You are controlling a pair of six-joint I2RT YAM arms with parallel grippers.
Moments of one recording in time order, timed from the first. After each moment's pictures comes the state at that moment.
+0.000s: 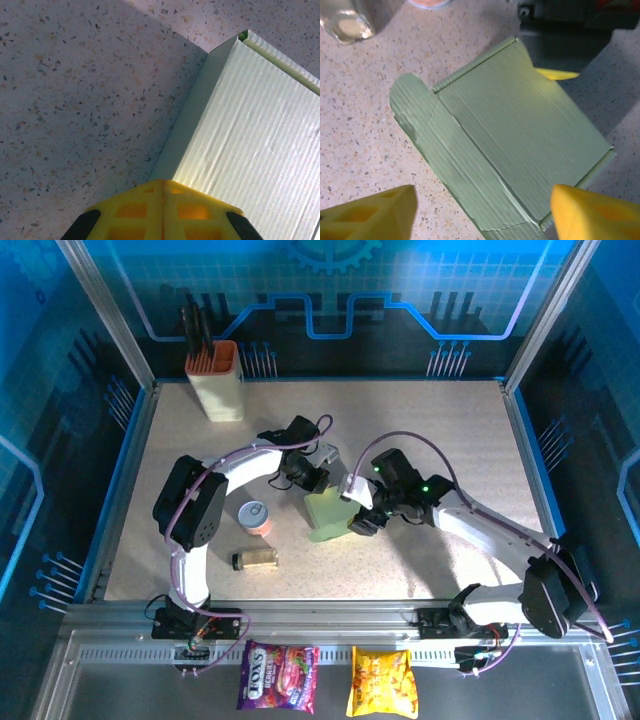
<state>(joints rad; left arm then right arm) -0.49 1.97 1.39 -0.62 0.38 0.03 0.65 1.32 0.91 -0.57 -0.26 -0.55</state>
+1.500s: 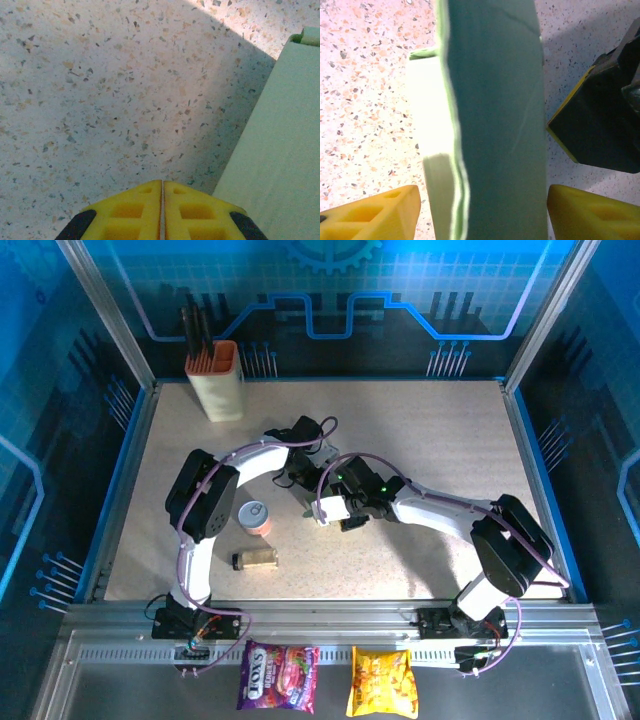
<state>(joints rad) -0.49 2.07 1.46 -0.65 0.31 0.07 0.76 1.59 0.97 -0.38 -0.03 -1.11</state>
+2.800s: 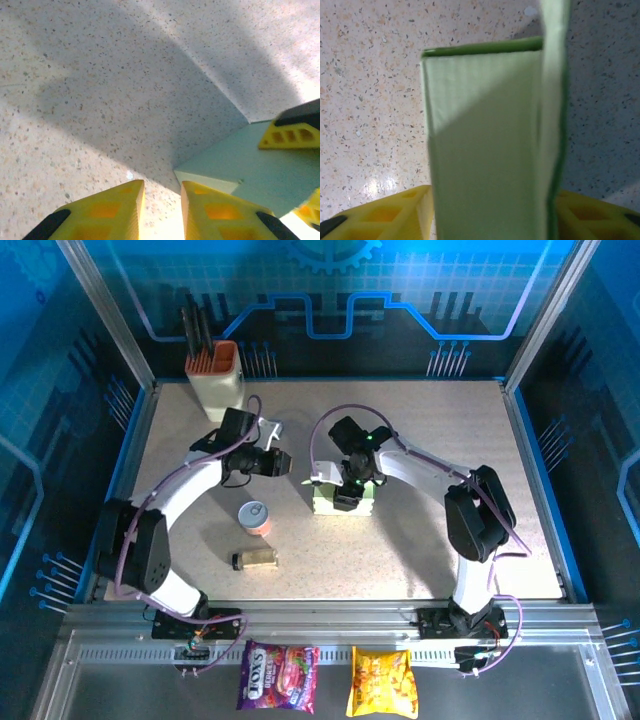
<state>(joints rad) -0.25 1.53 1.09 -0.47 0.46 -0.15 0.64 1.87 1.47 -0.92 -0.22 -0.78</state>
